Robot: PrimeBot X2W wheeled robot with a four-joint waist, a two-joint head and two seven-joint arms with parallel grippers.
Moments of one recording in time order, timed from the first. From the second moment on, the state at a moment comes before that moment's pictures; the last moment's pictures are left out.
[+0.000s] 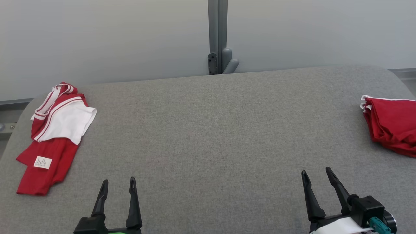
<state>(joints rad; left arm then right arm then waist) 0.14 0.05 -0.14 0.08 -0.19 0.06 -0.26 0.13 -0.05 0.08 0.08 0.16 0.13 -0.26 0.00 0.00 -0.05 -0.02</state>
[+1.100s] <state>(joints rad) 0.14 0.05 -0.16 0.10 -0.17 0.04 -0.26 0.14 -0.05 0.09 0.09 0.16 0.13 -0.26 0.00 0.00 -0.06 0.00</state>
